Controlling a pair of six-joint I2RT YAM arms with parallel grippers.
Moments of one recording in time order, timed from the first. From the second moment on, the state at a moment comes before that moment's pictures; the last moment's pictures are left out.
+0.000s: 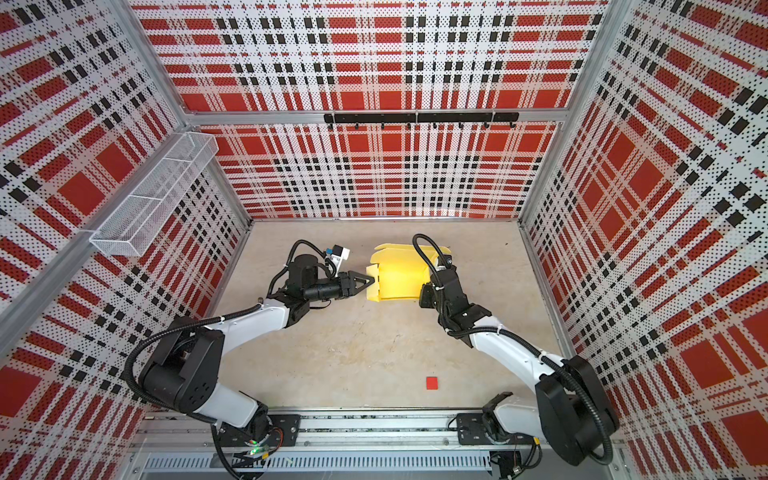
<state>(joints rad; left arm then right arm) -0.42 1.55 0.81 0.38 0.72 -0.76 0.54 1.27 0.72 -0.04 0.23 0.47</state>
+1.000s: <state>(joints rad) -0.49 1.59 0.88 0.13 0.52 -0.64 0.72 1.52 0.90 -0.20 0.56 0.62</state>
